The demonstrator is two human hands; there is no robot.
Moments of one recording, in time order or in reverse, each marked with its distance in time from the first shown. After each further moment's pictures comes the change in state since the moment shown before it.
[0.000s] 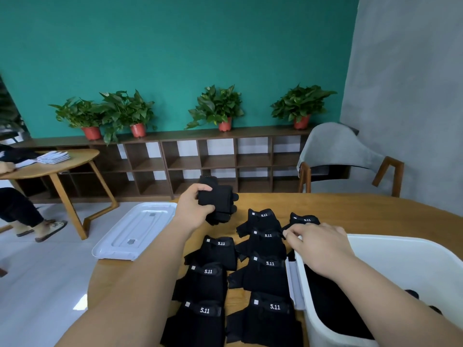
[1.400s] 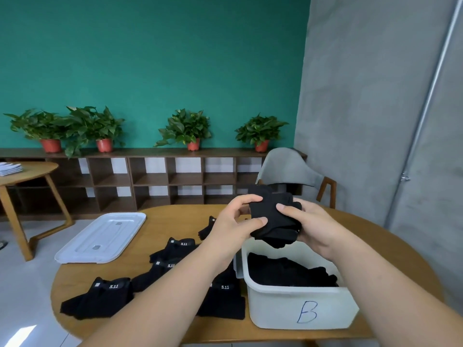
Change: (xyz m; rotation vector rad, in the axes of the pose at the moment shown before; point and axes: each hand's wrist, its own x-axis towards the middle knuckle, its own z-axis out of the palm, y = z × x) left_hand -0.186 0.153 0.093 -0.496 -0.458 0.061; right_hand -0.096 0.064 -0.100 1.385 -0.022 -0.035
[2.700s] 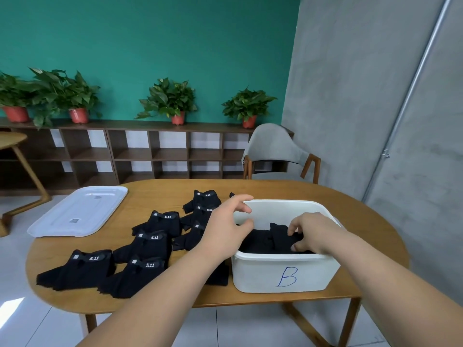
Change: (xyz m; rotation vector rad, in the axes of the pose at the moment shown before) left_hand -0.003 -0.085 0.011 0.600 0.075 0.118; right_hand -0.024 0.055 -0.050 -1.460 -0.035 0.282
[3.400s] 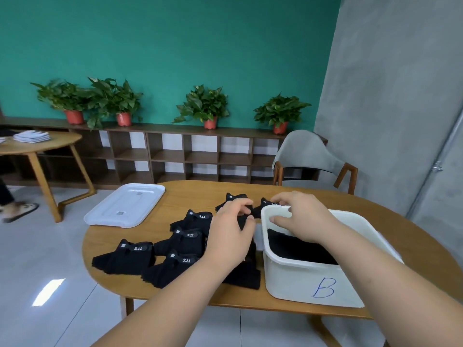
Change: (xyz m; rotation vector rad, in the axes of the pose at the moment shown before) left_hand -0.030 -0.010 -0.048 0.127 0.258 -0.006; right_hand 0.004 -0.106 -0.032 0.190 0.296 -0.283
